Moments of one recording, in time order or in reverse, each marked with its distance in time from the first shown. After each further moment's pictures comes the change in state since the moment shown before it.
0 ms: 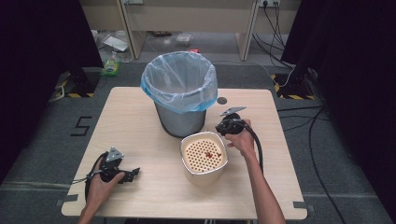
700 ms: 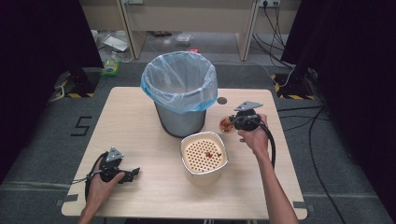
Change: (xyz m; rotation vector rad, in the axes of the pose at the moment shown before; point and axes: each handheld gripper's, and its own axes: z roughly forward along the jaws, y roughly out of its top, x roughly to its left) left arm 0.000 0.000 0.000 0.000 0.000 0.000; right arm -0.014 0.005 -0.058 -0.110 -0.165 -0.056
